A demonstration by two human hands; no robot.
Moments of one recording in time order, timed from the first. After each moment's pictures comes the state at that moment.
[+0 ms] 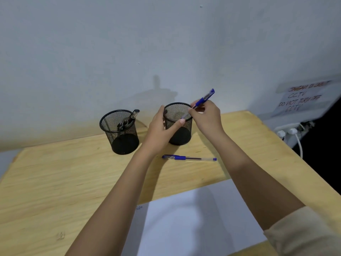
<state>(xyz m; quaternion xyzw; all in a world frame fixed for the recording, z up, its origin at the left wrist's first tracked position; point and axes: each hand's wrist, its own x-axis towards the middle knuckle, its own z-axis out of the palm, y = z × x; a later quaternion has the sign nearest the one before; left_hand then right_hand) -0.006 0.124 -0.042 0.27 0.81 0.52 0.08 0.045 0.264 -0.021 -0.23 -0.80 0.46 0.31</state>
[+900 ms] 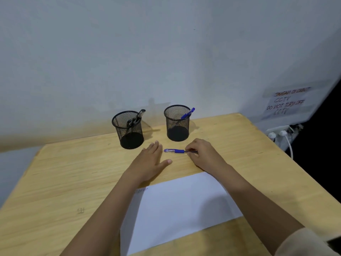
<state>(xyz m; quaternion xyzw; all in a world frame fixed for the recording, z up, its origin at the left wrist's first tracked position) 0.044 0.045 -0.073 0.38 0.91 0.09 0.13 0.131 0.236 -0.077 -0.08 -0.95 0.26 0.13</state>
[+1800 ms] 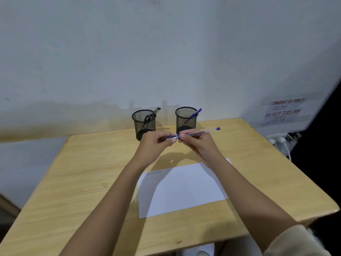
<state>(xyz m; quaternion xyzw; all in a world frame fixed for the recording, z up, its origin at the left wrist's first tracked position) 0.101 0.004 -0.006 0.34 0.75 0.56 0.07 0.171 0.163 -0.019 -0.03 -0.63 0.76 0.15</state>
